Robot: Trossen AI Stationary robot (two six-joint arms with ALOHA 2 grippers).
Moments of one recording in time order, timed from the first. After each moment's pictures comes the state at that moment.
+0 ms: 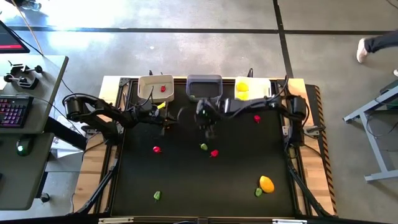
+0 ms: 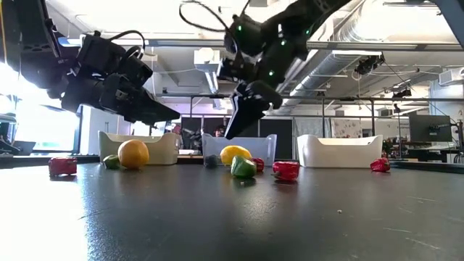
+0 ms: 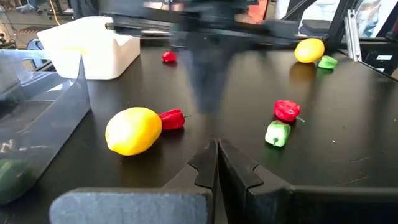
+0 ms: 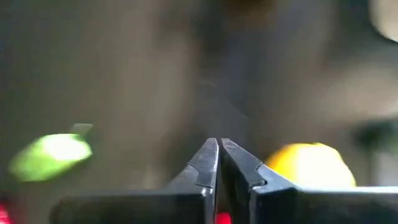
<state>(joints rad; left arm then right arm) 0.41 1.49 0.20 1.04 0.43 0.10 -0.17 1.94 1.36 -0.41 -0.08 -0.39</state>
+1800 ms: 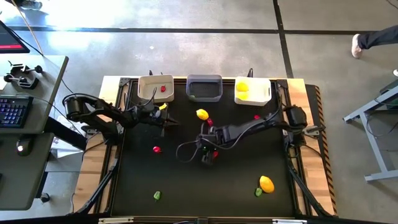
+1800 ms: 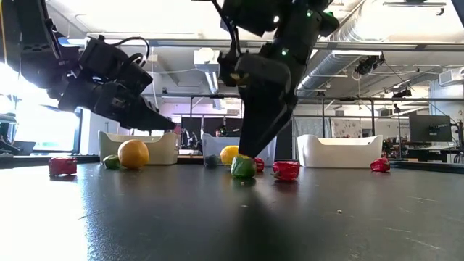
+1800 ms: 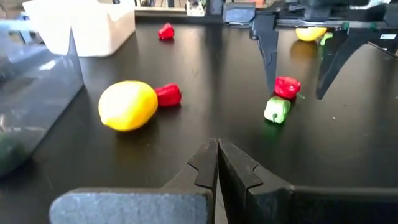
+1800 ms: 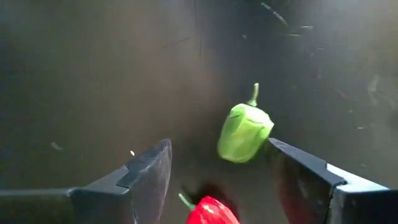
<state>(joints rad) 0.41 1.49 0.20 0.95 0.43 0.13 0.14 1.98 1.36 -0.54 0.07 0.40</state>
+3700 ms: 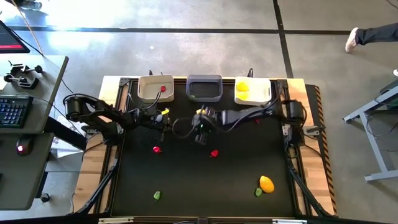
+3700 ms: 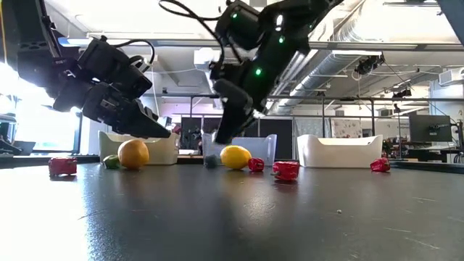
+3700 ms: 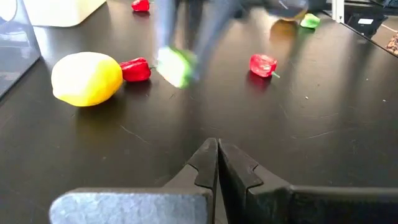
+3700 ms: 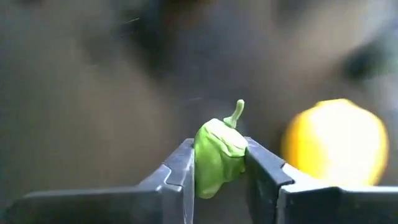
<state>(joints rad) 0.34 1.49 0.20 0.87 0.43 0.11 -0.04 1.97 1.36 -0.35 0.22 0.16</state>
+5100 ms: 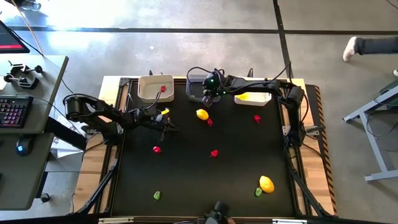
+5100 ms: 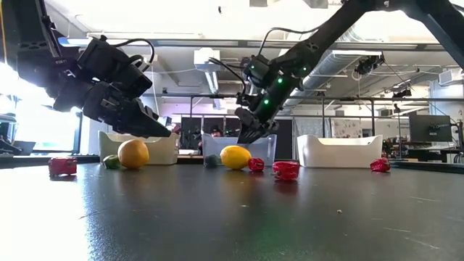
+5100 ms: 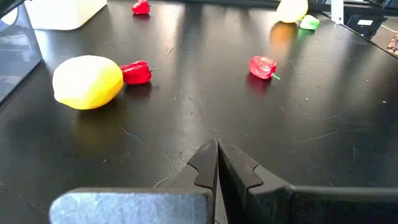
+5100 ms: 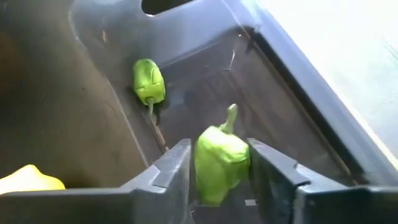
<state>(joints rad) 0.34 1.49 0.20 0.88 0.43 0.11 -0.51 2.01 1.36 -0.21 0.01 -0.06</state>
